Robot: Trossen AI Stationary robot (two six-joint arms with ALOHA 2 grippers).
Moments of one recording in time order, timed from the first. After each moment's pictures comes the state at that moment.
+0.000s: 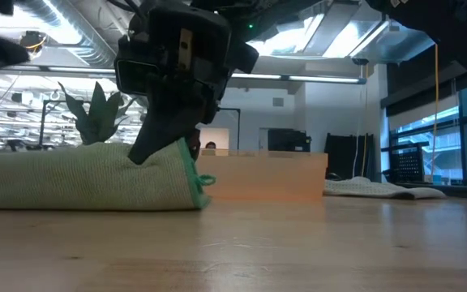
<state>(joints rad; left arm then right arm) -0.84 1.65 1.04 -0.91 -0.34 -0.82 0.09 2.42 1.99 -0.66 -0.57 0.10</state>
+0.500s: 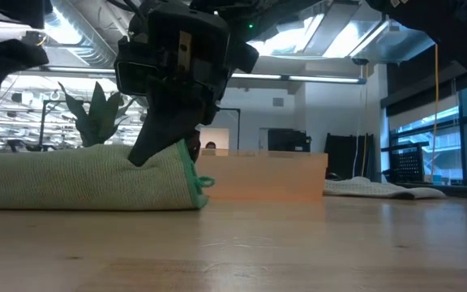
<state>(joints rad) -0.79 1.65 1.01 -0.90 -0.41 -0.83 0.09 2.42 1.99 -0.66 -0.56 0.10</state>
